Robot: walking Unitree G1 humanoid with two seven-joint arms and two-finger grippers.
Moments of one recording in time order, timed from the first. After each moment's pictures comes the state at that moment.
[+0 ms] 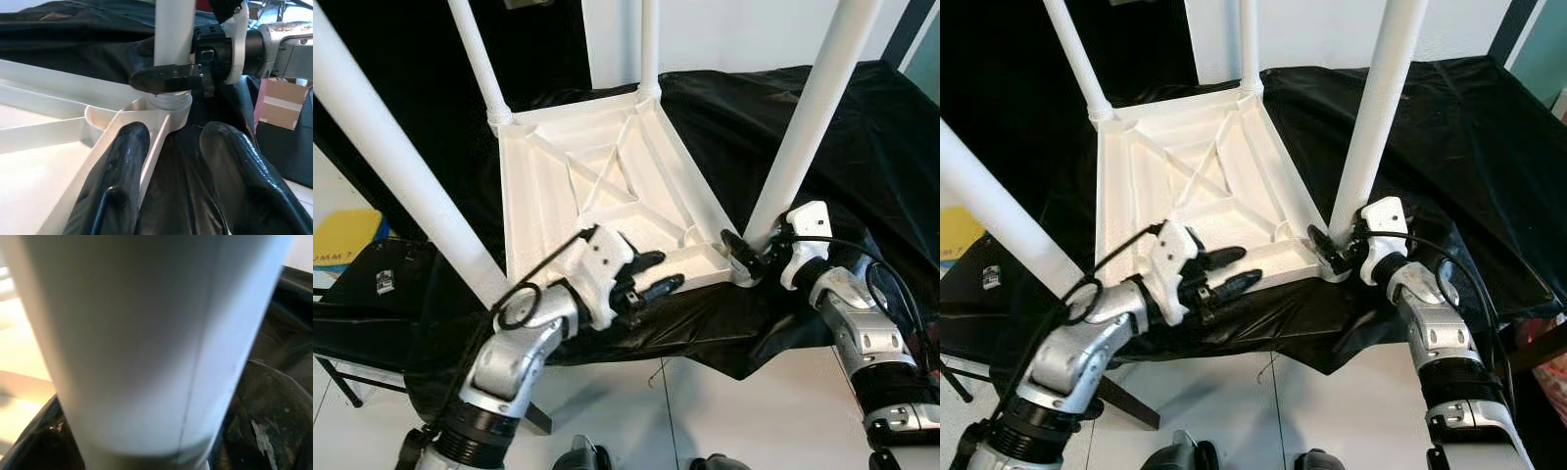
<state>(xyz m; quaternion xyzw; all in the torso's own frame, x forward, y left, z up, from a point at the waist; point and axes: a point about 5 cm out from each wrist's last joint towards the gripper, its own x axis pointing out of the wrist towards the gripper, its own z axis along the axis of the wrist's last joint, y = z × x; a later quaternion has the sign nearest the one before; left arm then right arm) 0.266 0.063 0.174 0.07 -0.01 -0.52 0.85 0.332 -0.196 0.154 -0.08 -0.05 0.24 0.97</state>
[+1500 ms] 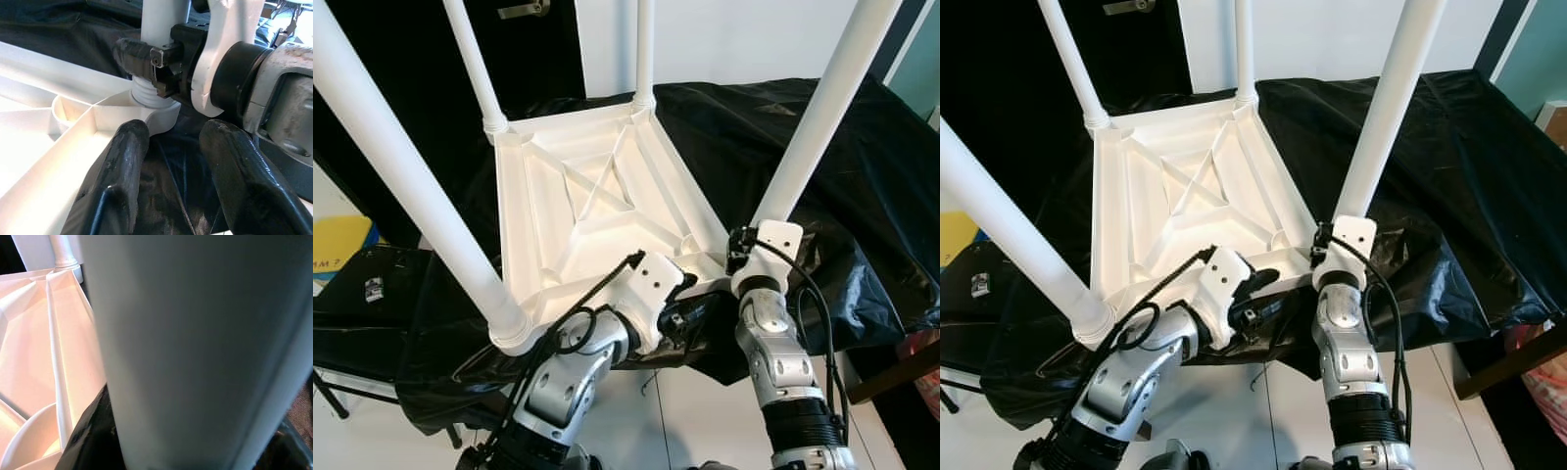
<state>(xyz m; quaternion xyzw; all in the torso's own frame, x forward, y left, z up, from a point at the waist) 0.255 0.025 0.154 0.03 0.02 -0.49 0.87 0.310 -0.140 0.136 0.04 -0.02 -0.11 0.99</state>
